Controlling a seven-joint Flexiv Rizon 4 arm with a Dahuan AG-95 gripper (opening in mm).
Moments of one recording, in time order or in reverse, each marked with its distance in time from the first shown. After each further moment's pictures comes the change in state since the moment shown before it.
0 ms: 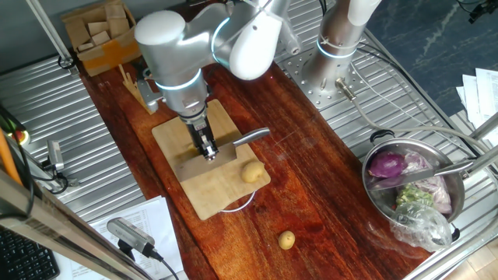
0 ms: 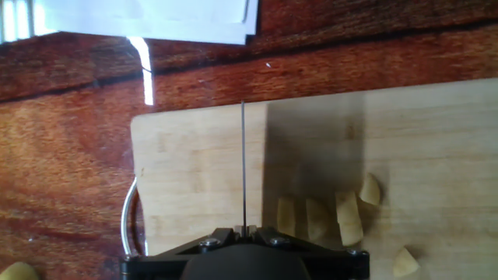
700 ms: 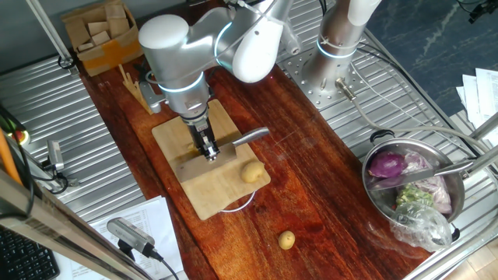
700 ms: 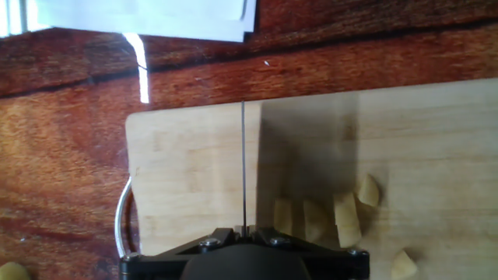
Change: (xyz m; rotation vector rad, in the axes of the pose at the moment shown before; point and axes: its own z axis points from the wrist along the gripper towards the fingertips) arm 0.002 -0.003 0.005 -0.001 -0.006 -0.015
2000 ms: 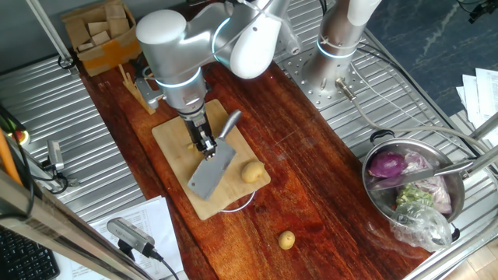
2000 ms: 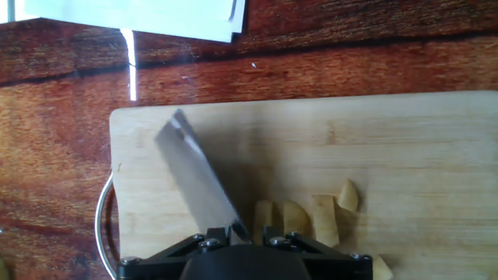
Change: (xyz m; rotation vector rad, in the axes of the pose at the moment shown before) arm -0.001 -0.017 -0.008 0.025 -0.003 -0.035
